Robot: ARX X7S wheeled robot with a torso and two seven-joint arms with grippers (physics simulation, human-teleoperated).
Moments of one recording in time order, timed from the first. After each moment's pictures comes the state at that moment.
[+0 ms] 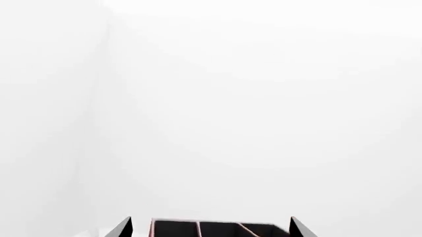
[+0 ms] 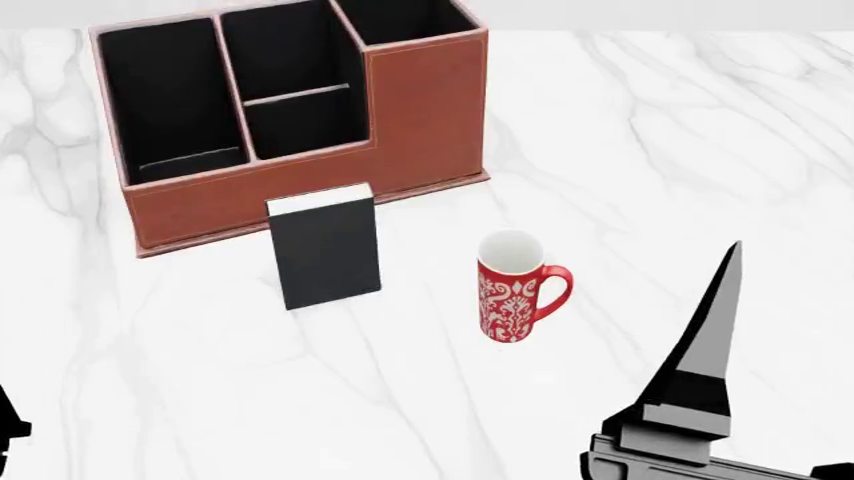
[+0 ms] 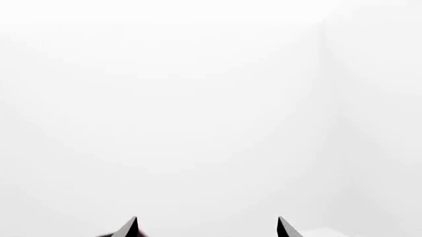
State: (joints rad) left arm -0.04 -0.13 -0.11 0.99 -0.29 -0.49 -0.22; right arm 0.05 0.58 0.06 -1.02 0.61 0.42 0.68
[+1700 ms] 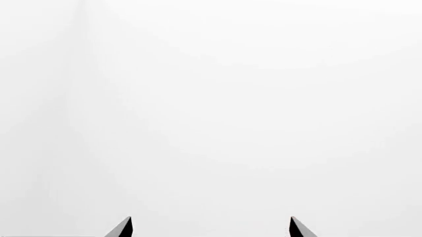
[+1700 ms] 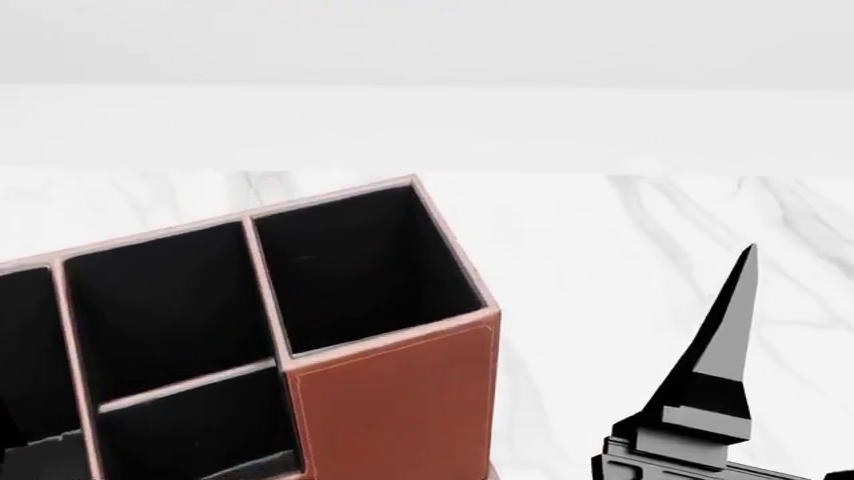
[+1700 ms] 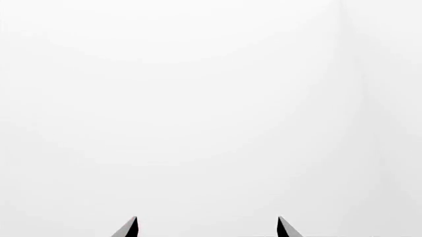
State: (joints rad) left arm -0.04 -0.35 -0.01 1.03 -0.46 -0.45 -0.47; right arm 0.04 0.71 0.00 -1.00 0.70 0.30 0.81
